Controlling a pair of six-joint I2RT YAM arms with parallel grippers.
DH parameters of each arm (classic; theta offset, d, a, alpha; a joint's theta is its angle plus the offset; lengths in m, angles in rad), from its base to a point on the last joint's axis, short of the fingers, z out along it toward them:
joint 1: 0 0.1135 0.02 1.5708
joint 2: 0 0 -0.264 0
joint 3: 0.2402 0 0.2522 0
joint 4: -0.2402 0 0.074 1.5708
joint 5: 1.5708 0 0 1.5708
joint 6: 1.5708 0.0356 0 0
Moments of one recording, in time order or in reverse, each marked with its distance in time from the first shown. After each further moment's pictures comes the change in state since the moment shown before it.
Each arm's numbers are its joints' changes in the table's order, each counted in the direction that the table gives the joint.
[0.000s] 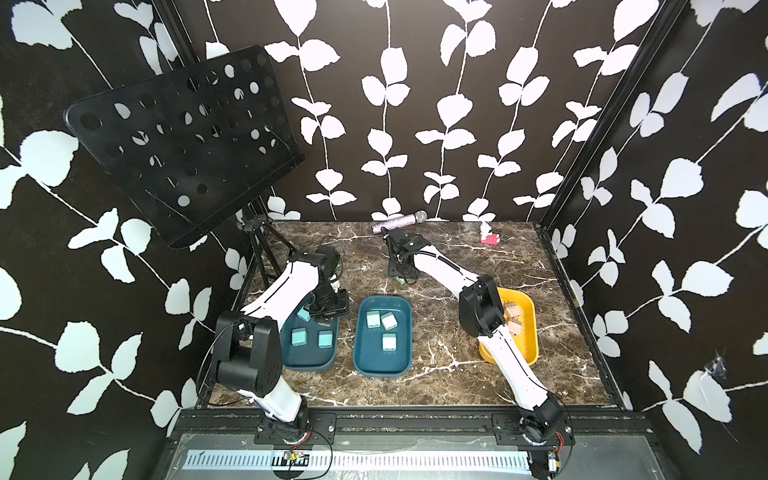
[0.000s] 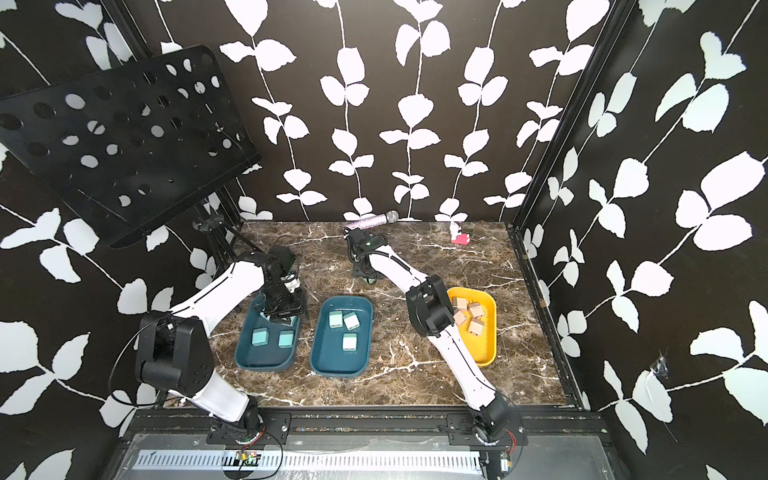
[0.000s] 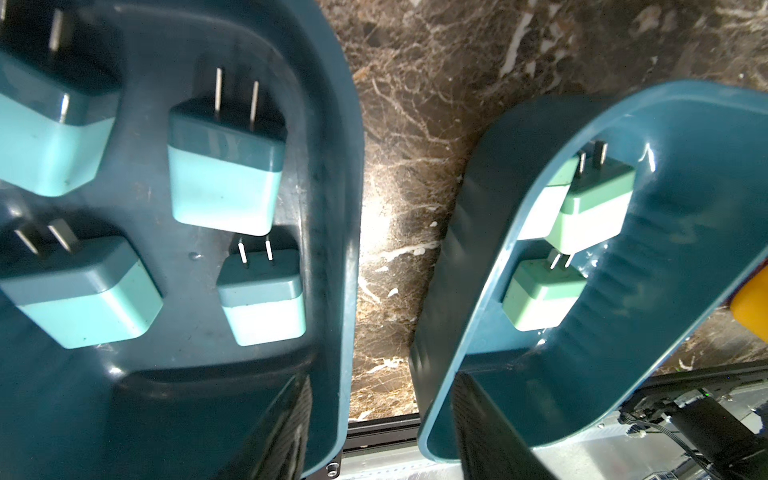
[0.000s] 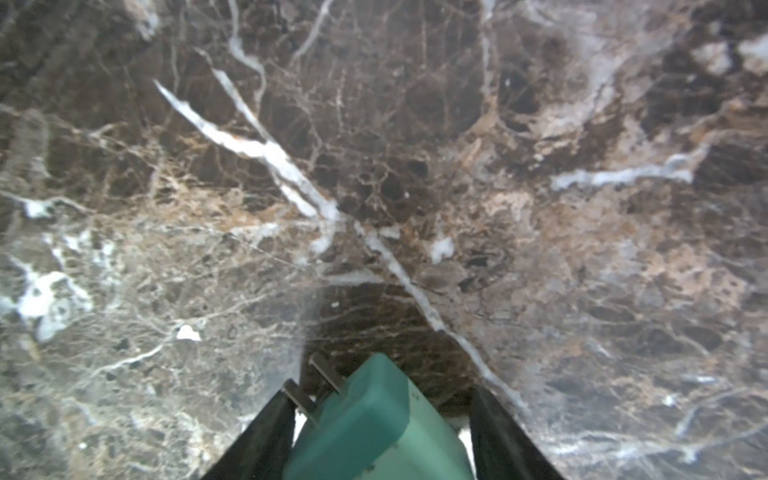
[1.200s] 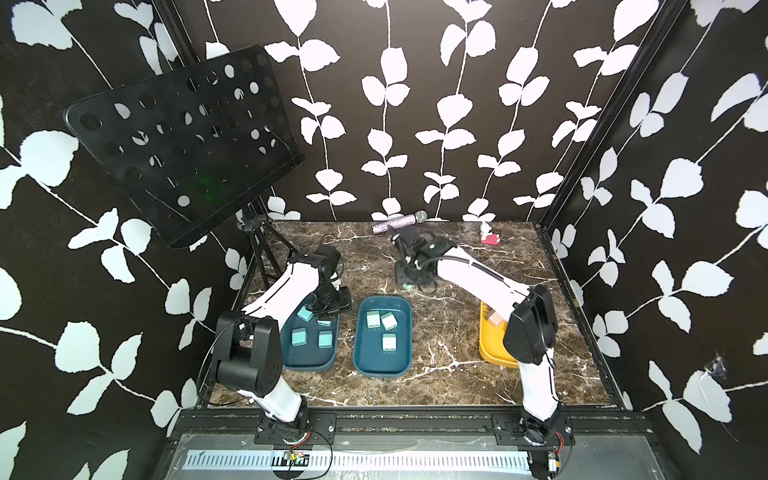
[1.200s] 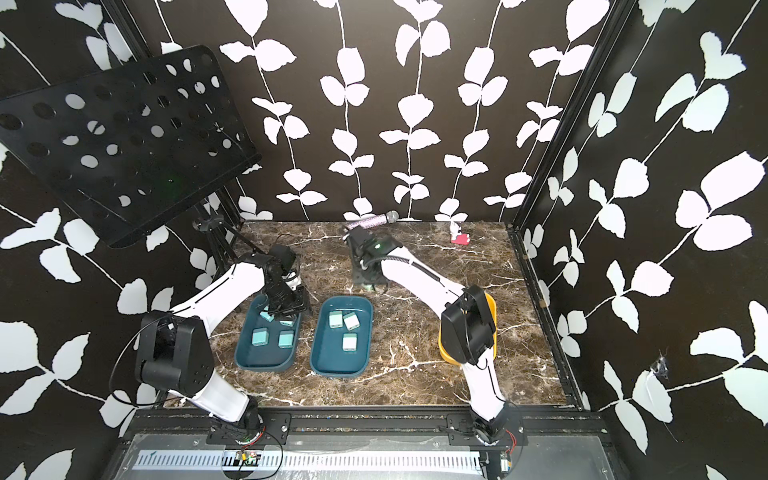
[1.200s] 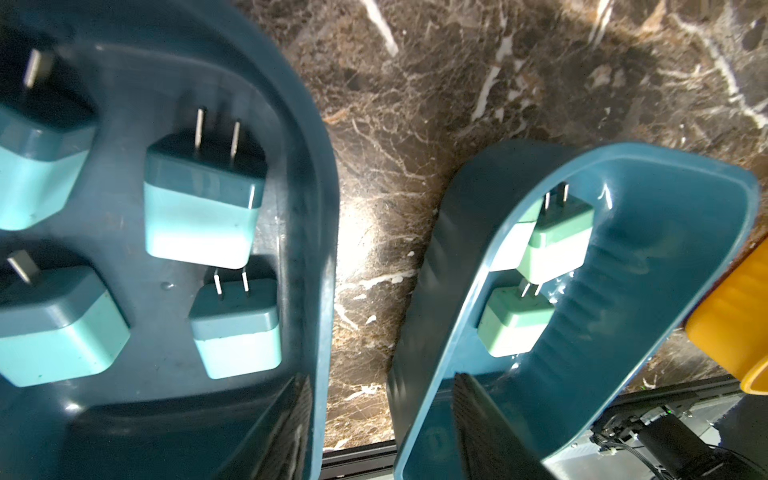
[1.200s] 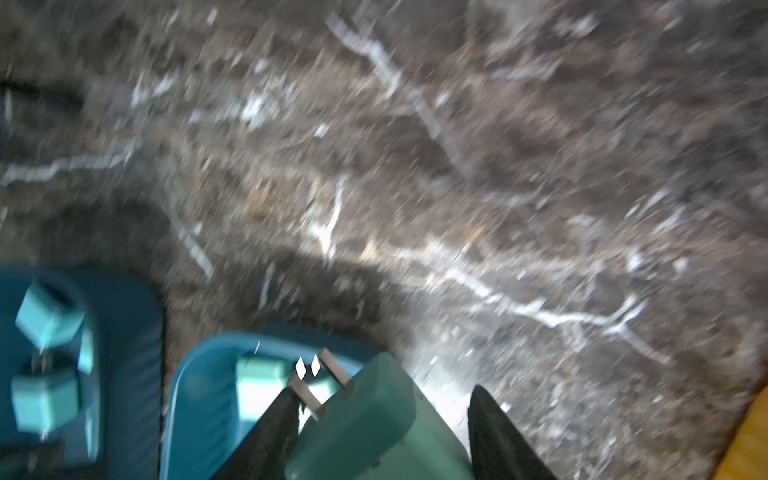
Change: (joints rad) left arm 0.000 0.000 -0.020 0.088 0.029 -0.056; right arm 0.143 0.587 -0.529 -0.006 -0.055 -0.018
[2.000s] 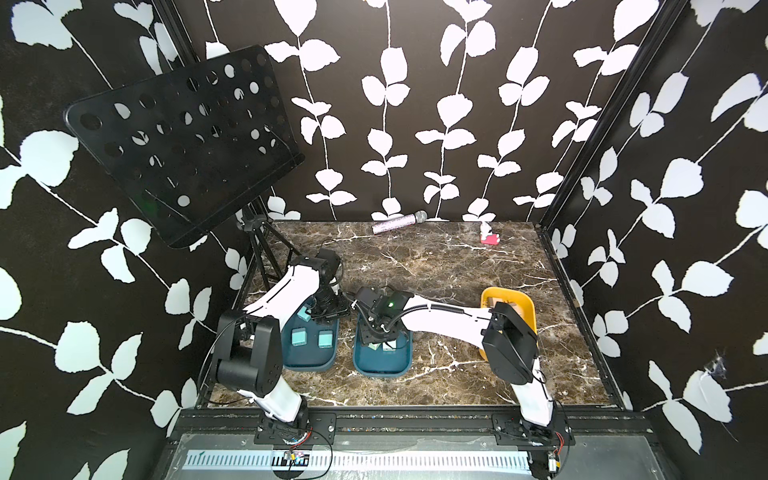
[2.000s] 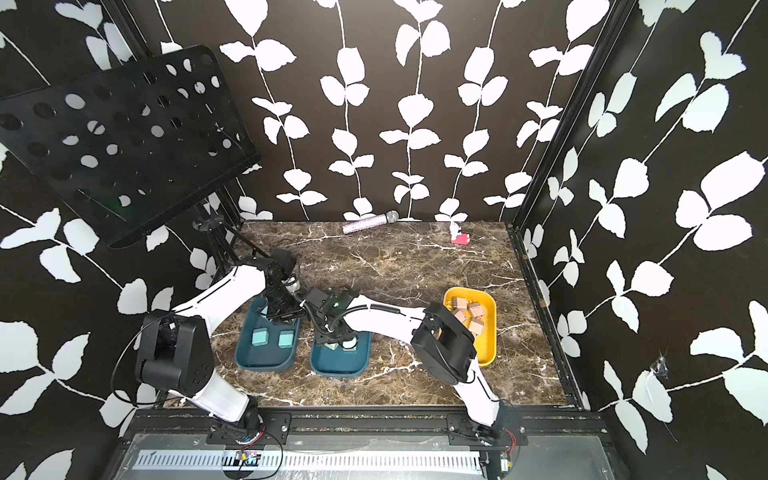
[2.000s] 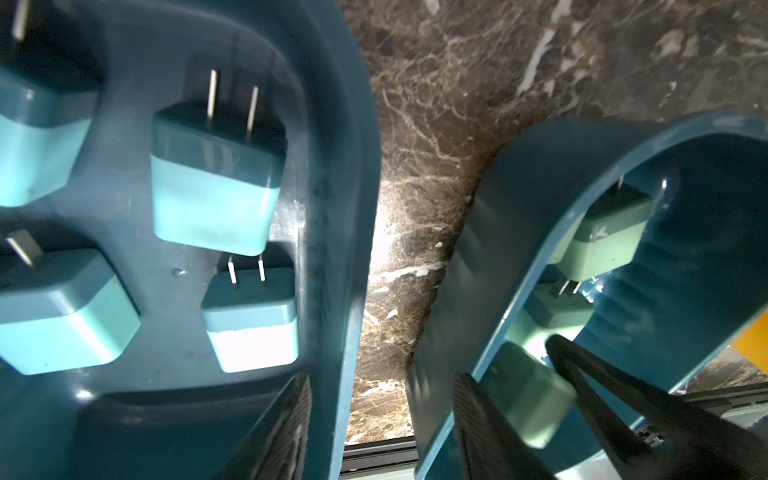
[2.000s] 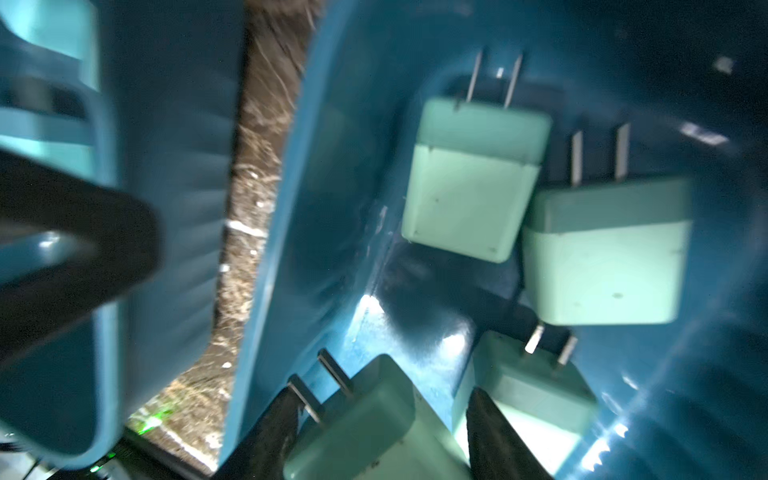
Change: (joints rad) left arm 0.000 0.000 -0.044 -0.006 -0.026 0.005; right arm 0.288 -0.073 -0.211 0.216 -0.115 0.172
